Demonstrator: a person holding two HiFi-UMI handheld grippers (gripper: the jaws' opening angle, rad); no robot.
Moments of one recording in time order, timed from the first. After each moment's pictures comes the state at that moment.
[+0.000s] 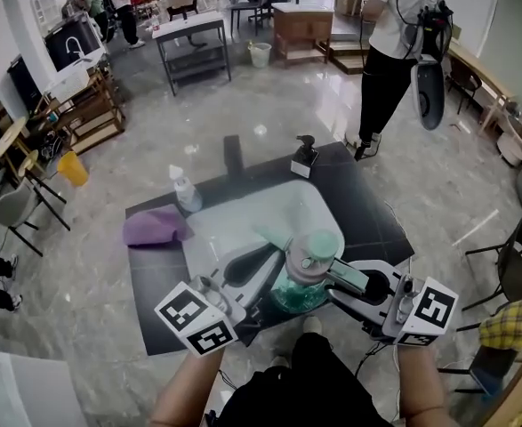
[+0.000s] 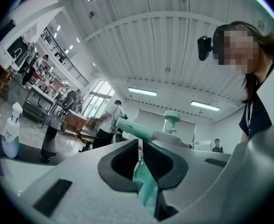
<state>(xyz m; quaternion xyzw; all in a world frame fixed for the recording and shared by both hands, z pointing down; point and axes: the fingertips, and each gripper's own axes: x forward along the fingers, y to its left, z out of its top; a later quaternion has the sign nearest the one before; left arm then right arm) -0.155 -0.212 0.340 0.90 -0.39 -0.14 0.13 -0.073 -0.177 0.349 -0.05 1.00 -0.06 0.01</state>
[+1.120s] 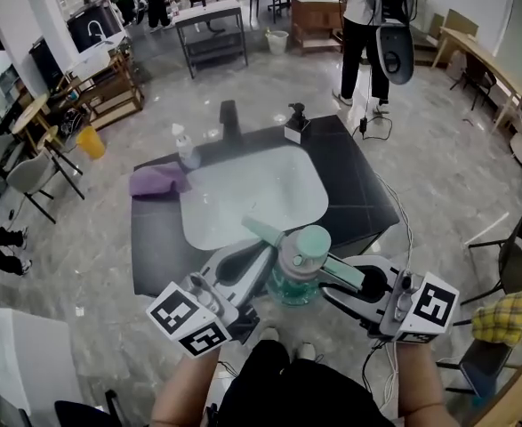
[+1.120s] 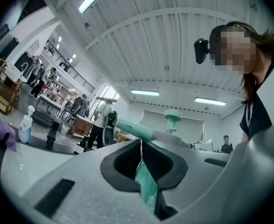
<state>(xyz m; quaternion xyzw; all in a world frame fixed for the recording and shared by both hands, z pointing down) -0.069 -0.101 0.328 0.88 -0.45 -0.13 0.11 0.015 -0.073 0.336 0.00 1.00 -0.06 0.02</state>
